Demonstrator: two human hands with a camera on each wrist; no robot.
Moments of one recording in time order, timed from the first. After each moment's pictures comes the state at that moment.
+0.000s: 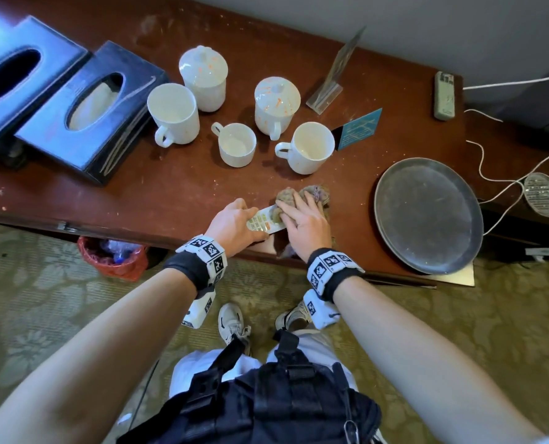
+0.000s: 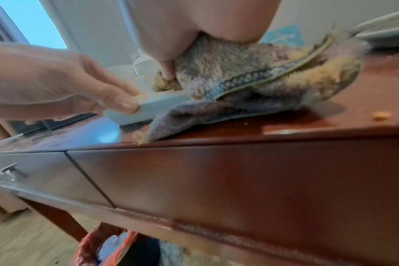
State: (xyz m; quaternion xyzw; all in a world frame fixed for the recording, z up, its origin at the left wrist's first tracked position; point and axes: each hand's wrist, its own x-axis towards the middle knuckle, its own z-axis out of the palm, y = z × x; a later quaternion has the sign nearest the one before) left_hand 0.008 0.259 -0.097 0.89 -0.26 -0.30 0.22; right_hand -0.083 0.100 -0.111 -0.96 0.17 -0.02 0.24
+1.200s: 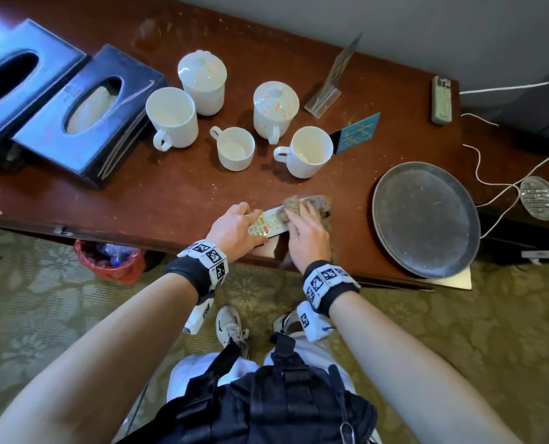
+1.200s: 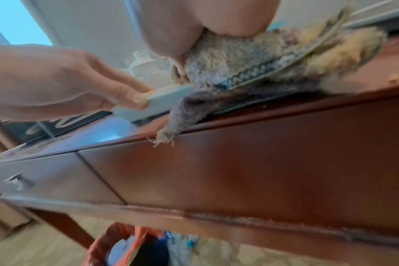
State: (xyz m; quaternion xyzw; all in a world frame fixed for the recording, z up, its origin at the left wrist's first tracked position) left_hand 0.007 0.256 -0.103 0.89 -0.30 -0.28 0.19; right_hand -0.094 0.108 -0.118 -0.94 0.22 -0.07 0.27
